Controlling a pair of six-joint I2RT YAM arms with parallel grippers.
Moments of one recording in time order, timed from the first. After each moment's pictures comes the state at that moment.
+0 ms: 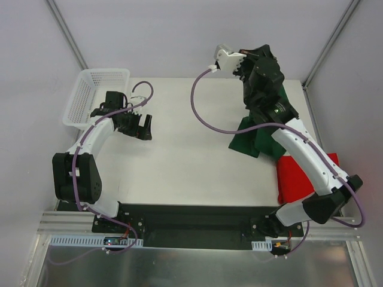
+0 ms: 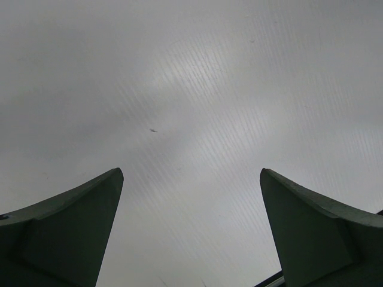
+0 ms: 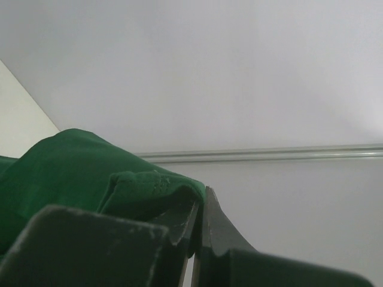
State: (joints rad) left arm -0.03 1.54 1.17 -0.68 0.44 0.23; right arm 0.64 1.43 1.66 -0.10 0.70 -1.42
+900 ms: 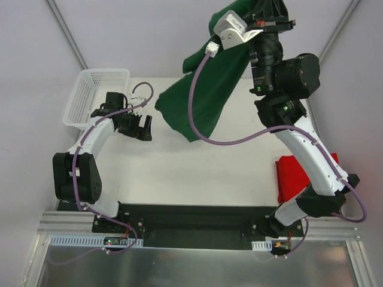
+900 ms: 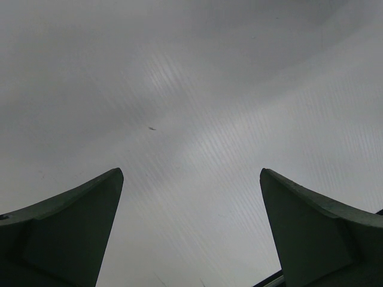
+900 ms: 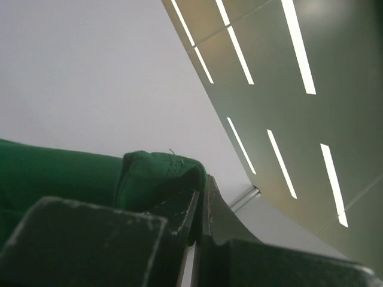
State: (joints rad) left arm -0.03 1.54 1.16 -0.68 0.44 0.22; right arm 0.82 1.57 2.12 0.30 0.34 -1.54
